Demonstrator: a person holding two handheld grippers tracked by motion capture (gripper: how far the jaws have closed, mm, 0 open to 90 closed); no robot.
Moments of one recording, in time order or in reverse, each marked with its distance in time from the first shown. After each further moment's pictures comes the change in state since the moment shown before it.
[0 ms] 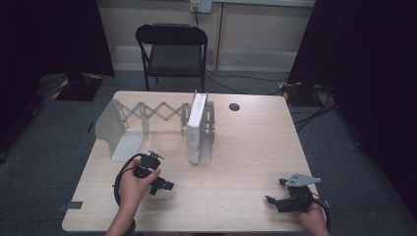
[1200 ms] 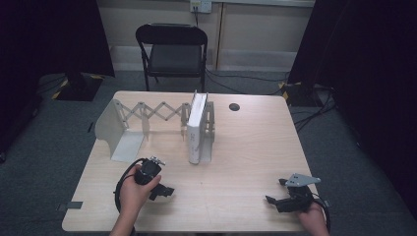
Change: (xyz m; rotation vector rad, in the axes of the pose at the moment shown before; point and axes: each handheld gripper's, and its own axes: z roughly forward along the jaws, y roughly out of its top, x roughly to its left) left arm -0.007 -0.013 0.007 -0.021 0.037 0.093; right arm 0.000 0.000 0.000 0.000 0.000 0.000
